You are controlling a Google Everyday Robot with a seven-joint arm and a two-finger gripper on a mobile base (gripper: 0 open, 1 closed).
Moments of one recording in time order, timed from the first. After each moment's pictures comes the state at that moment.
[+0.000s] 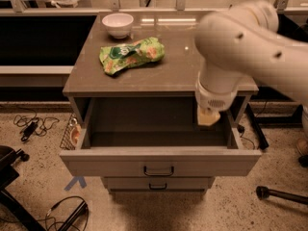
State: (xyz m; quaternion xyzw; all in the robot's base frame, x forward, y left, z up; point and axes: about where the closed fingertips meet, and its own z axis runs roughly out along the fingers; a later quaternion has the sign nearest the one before) arm 0.494 -0.144 0.805 -0.66 0.75 -0.06 0.06
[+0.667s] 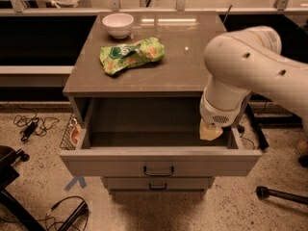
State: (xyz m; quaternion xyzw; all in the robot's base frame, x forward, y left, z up) arm 0.479 -0.149 0.768 -0.65 0.76 -0.02 0.05
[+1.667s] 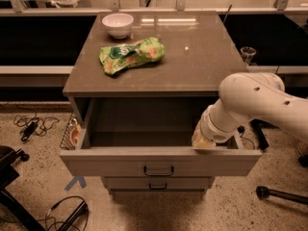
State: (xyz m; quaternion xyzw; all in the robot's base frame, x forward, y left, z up) arm 0.504 -0.144 0.691 -0.66 0.73 0.03 0.16
